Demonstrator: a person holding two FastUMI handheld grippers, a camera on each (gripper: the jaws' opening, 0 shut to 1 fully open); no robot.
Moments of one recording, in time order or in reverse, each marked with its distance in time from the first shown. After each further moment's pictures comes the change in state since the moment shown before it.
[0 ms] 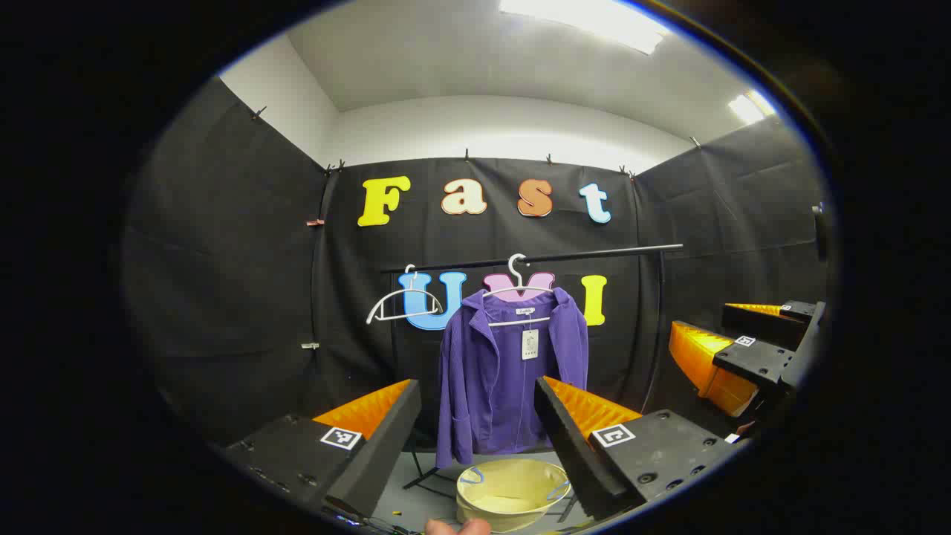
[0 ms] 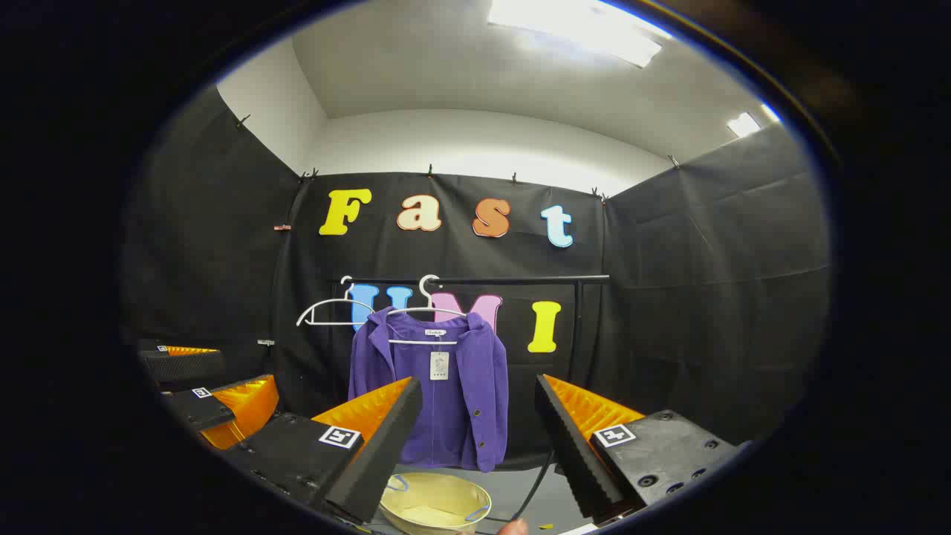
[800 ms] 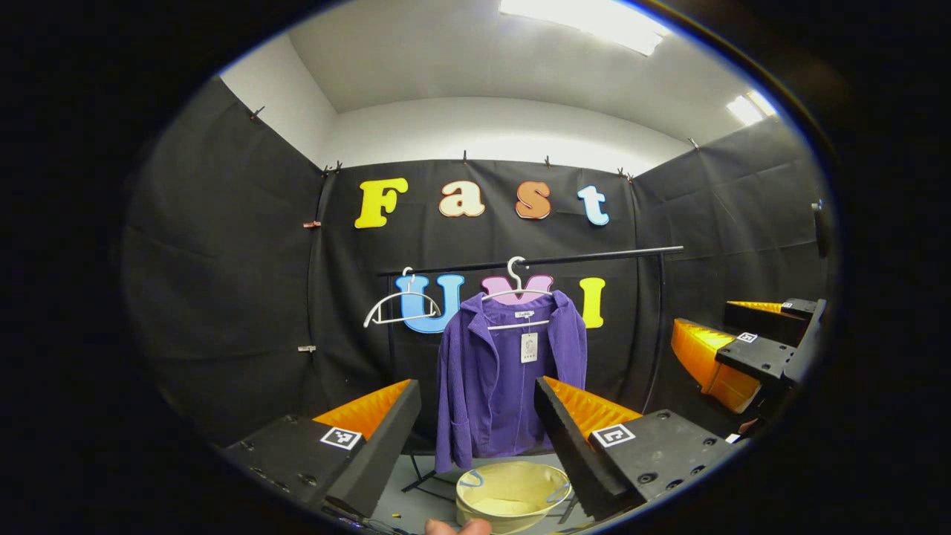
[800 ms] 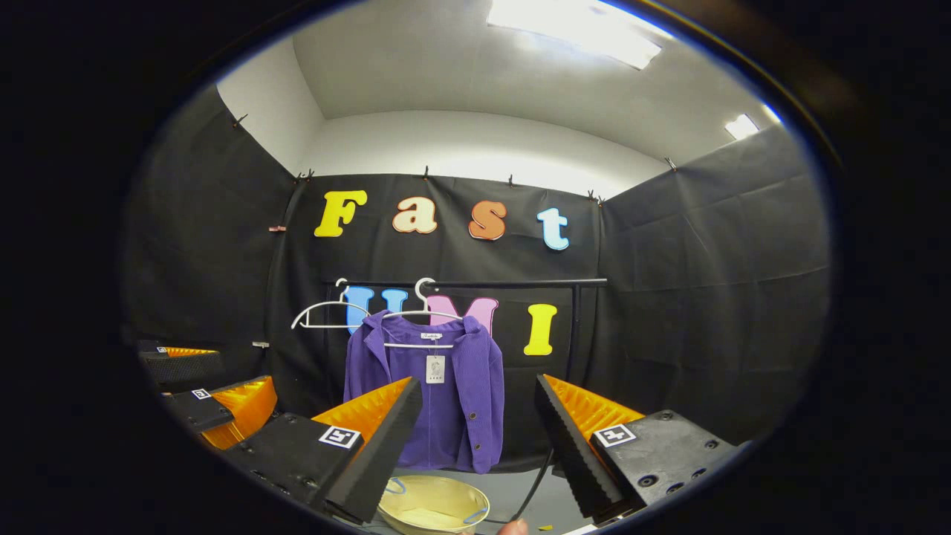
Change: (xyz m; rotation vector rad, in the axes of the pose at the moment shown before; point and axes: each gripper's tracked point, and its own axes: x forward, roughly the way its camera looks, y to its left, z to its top) left arm 0.012 0.005 0.001 0.000 -0.008 -0.013; right arm 0.008 0.000 0.003 -0.003 -0.011 -0.021
